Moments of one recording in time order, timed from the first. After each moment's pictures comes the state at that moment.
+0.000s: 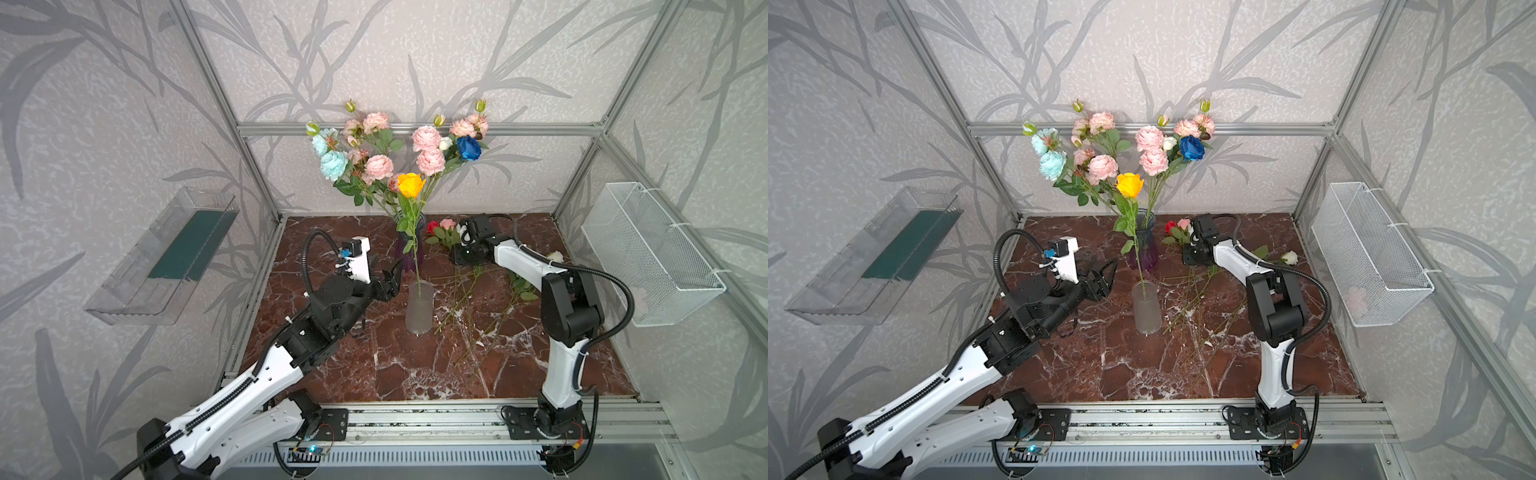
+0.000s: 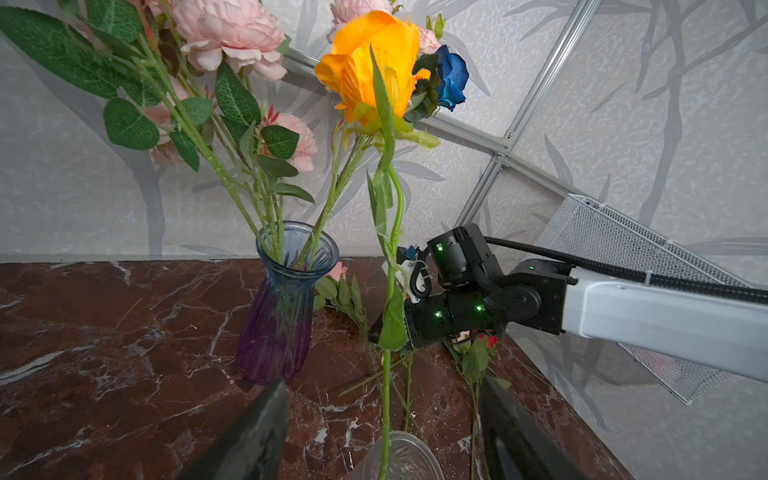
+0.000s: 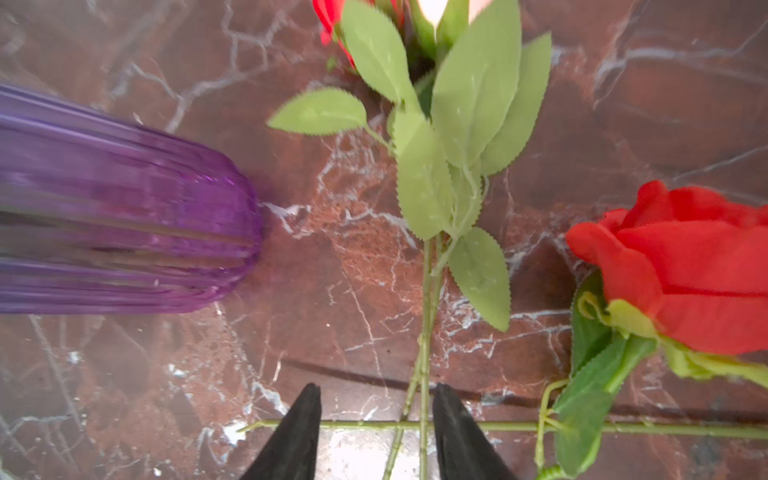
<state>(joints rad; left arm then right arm) -0.77 0.89 0.81 0.03 -0.24 -0.38 0.33 2.02 1.53 -0.50 -0.14 0.26</state>
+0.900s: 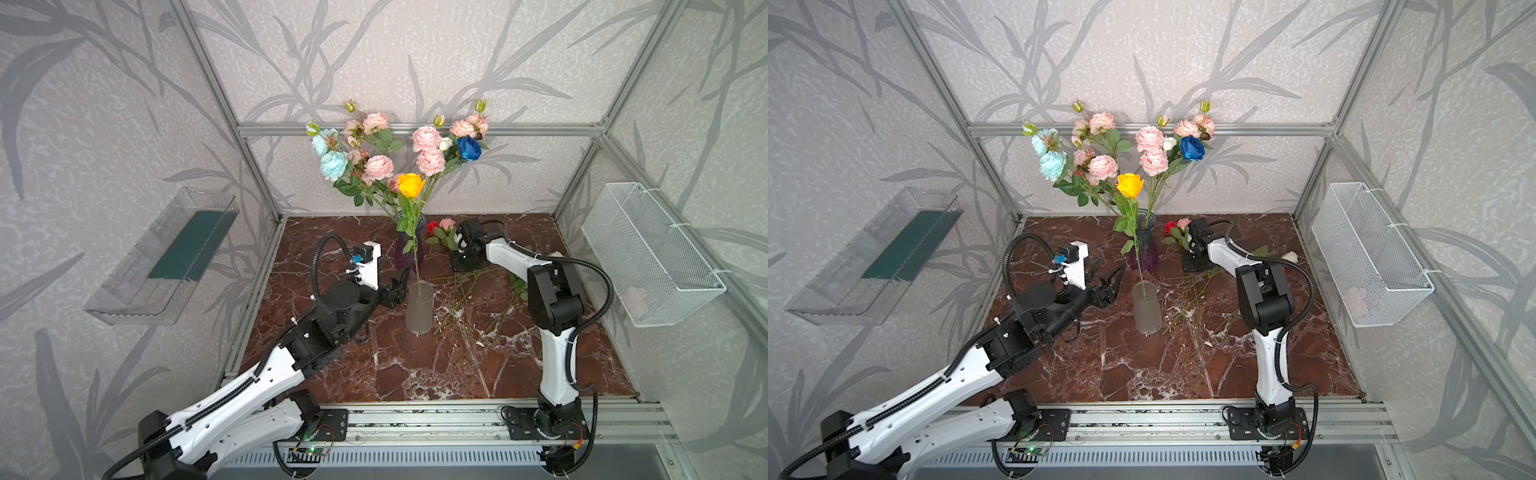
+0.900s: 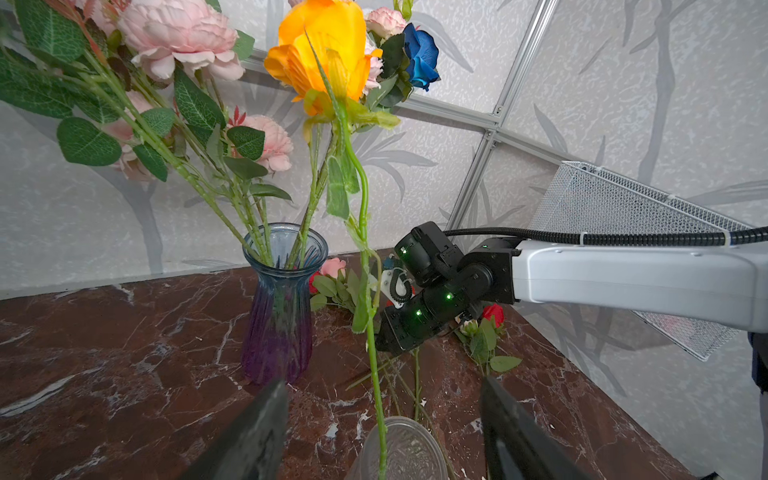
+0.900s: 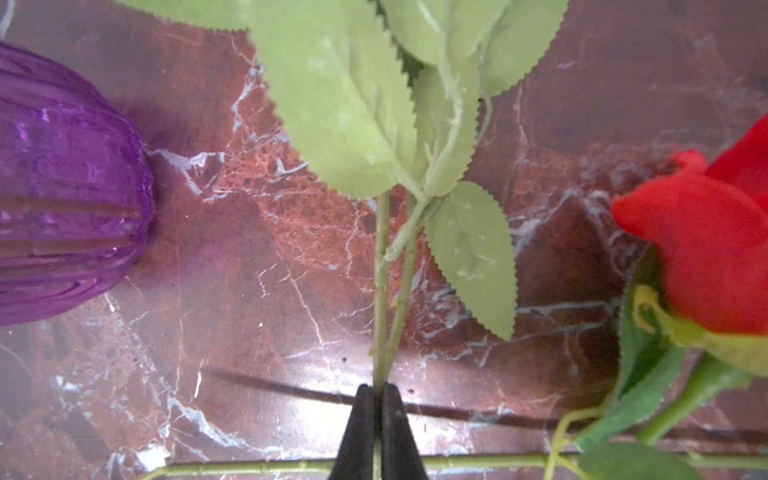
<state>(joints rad) -0.83 0.90 0.81 0.03 -0.29 -0.29 0.32 2.14 1.61 -0.60 -0.12 0.25</state>
